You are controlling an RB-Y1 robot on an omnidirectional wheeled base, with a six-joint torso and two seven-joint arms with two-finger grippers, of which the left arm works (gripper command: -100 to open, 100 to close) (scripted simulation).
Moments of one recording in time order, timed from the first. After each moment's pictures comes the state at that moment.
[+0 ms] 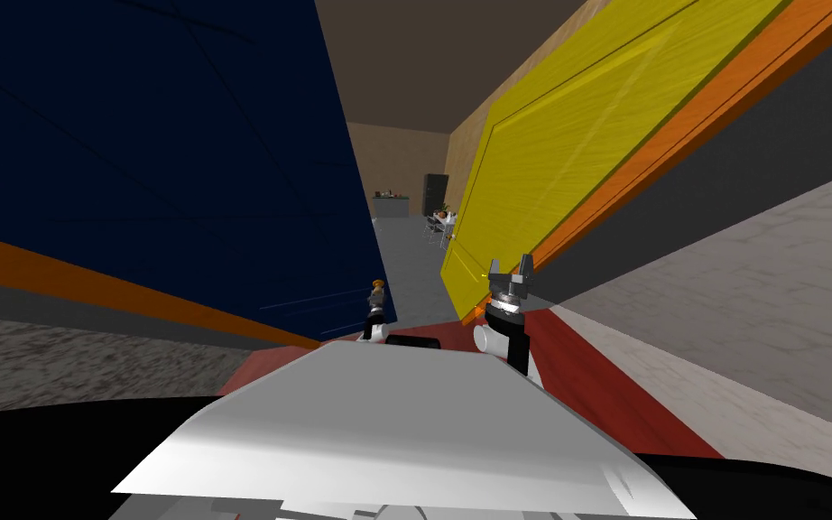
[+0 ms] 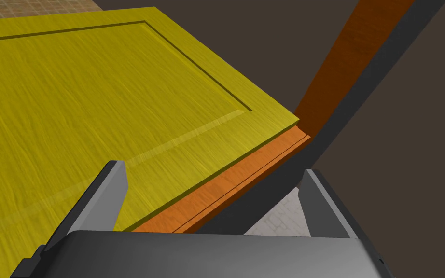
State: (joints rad) arm -0.05 0.03 -0.17 -0.75 0.65 -0.89 1.13
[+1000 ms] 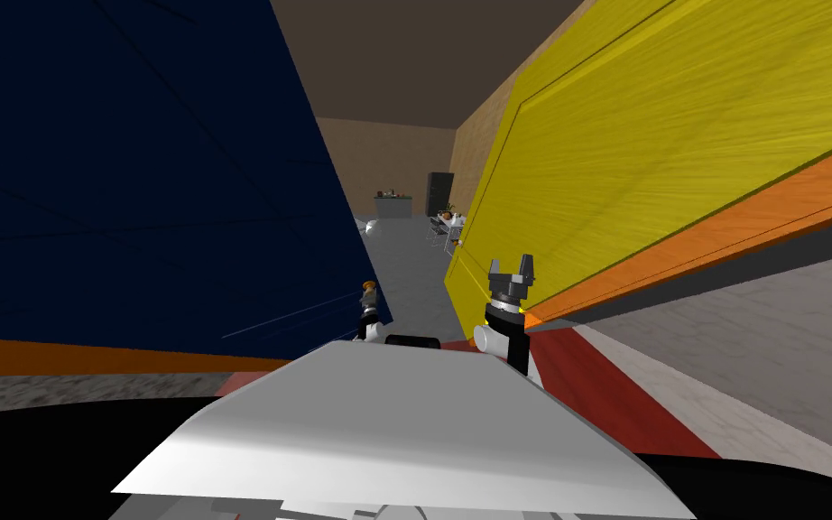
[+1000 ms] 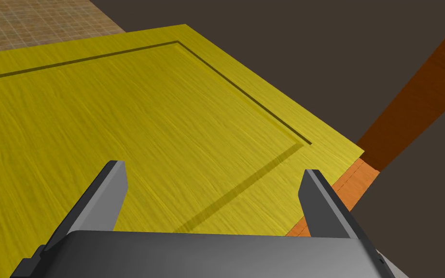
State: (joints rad) arm -0.04 0.08 -0.16 -0.76 0.79 -0.92 1.08
